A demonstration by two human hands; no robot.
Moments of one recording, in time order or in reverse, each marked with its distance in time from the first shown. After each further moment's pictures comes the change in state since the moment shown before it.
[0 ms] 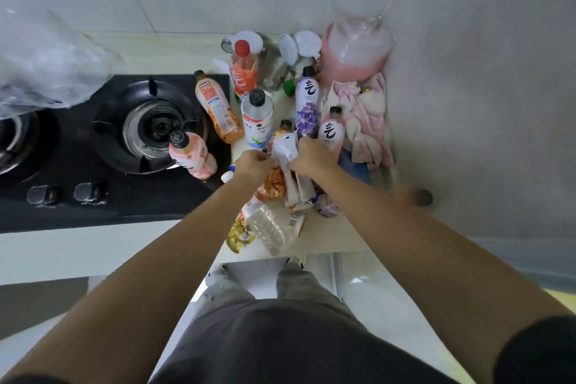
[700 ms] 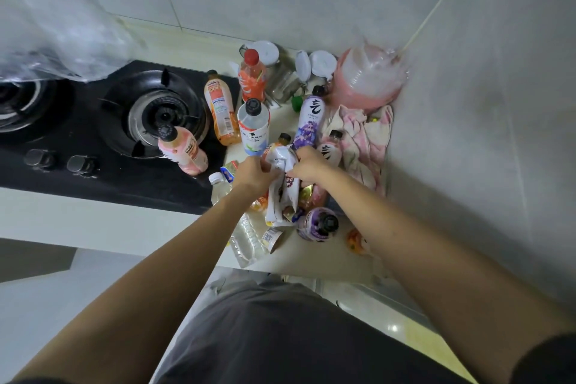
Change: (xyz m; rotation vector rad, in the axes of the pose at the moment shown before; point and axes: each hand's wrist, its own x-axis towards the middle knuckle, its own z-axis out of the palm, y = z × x) left_hand 0.004 0.013 0.038 0.104 0.160 0.032; right_hand 0.037 0.025 -0.031 0.133 -0.259 -0.074
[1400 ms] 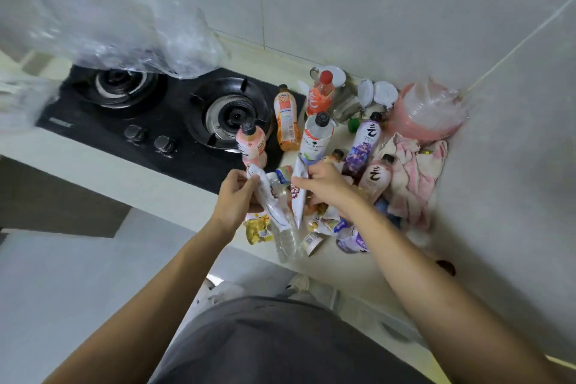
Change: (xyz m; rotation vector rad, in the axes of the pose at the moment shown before) left_hand -0.126 -0.065 -0.109 -0.663 0.212 -0.075; right_hand -0.073 -0.066 0.038 0.352 -0.154 -0.221
